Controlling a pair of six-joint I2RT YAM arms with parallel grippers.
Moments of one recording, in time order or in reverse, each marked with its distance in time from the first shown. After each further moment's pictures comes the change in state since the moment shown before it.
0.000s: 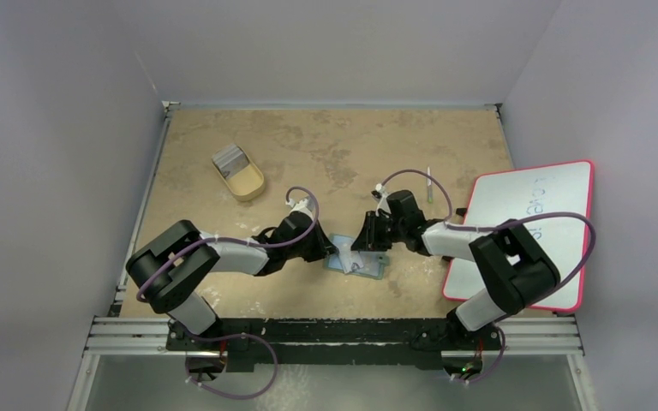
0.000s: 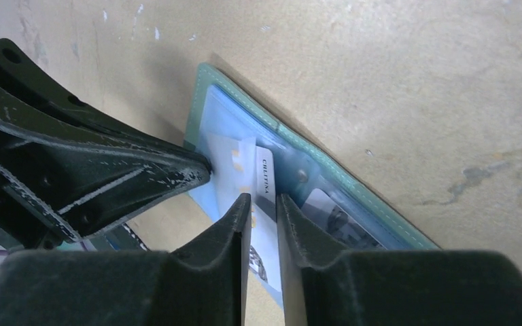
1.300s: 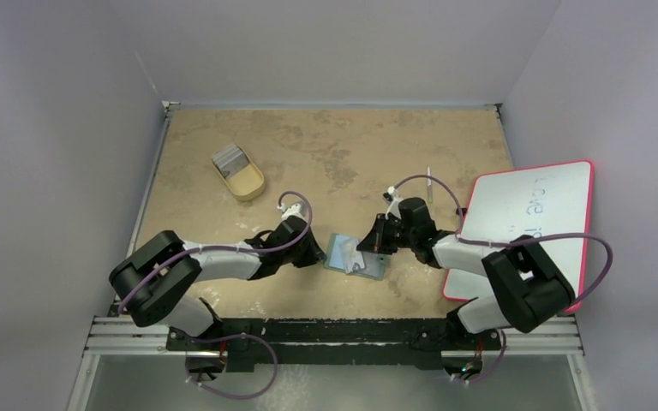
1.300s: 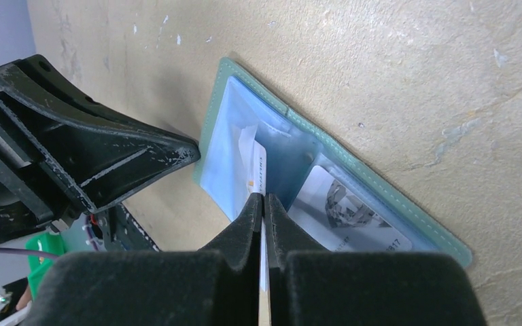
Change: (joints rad) left arm -0.020 -0.112 -0.021 -0.209 -0.100 0.025; right arm -0.039 -0.117 -0.134 0.124 0.007 0.063
